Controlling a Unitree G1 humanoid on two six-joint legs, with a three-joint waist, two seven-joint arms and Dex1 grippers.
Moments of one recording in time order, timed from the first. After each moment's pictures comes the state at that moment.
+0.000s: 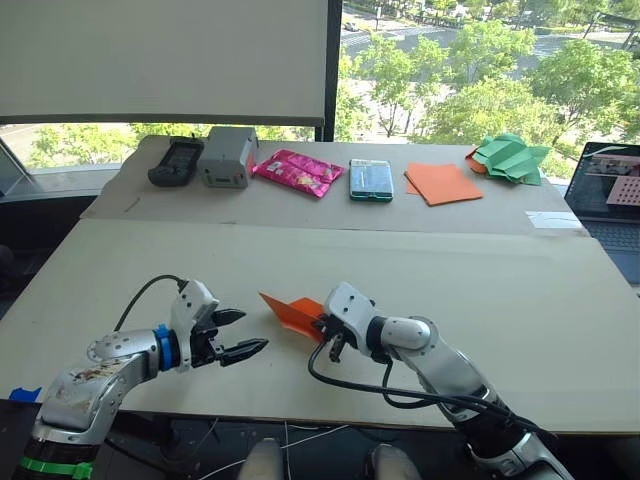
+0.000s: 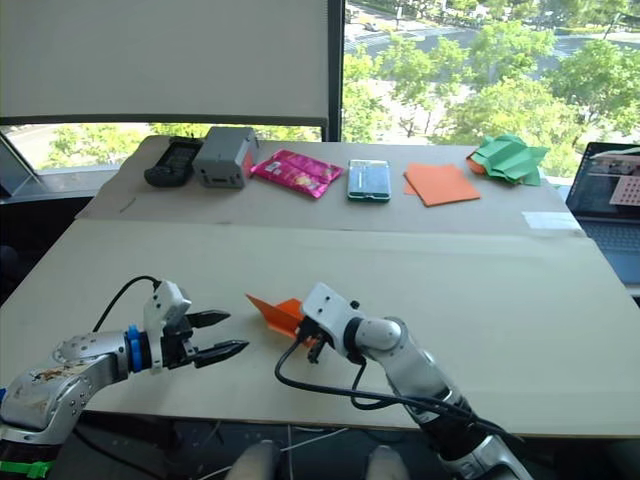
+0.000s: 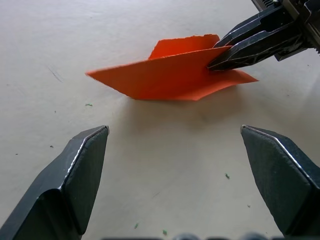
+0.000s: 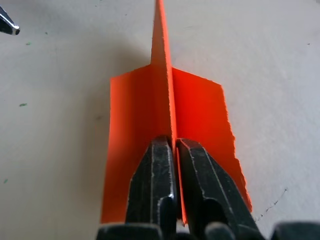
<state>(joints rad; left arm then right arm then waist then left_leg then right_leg) -0.04 0.74 0.10 -0.29 -0.53 0.66 -0.89 -0.37 -0.34 0.46 -0.28 -0.01 0.68 0.61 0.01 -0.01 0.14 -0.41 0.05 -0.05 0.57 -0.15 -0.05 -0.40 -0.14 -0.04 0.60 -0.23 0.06</state>
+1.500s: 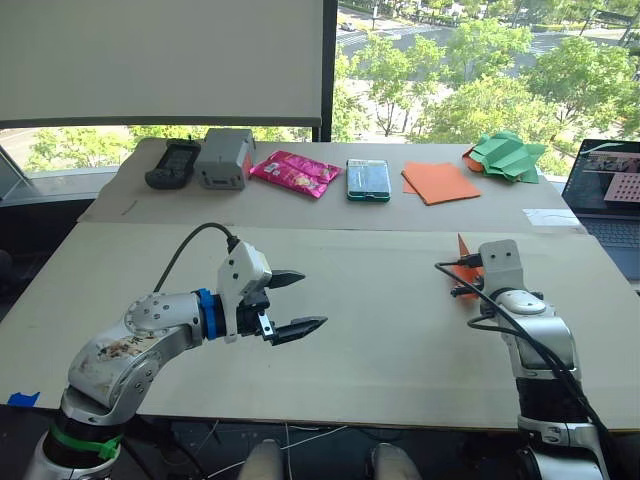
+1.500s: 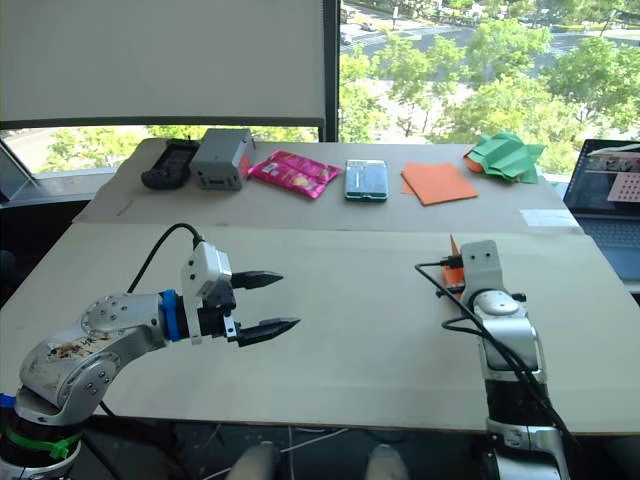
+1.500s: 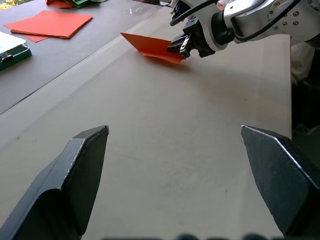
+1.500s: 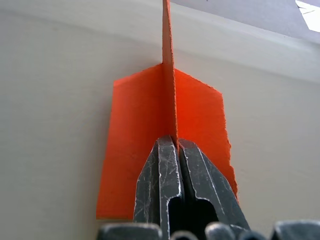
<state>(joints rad) -0.28 0.68 -0.02 -0.59 -0.64 0.77 -0.77 -0.40 -0.42 -0.15 -0.08 -0.06 0.97 0.17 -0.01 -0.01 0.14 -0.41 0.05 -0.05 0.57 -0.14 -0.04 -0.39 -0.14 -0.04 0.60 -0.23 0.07</state>
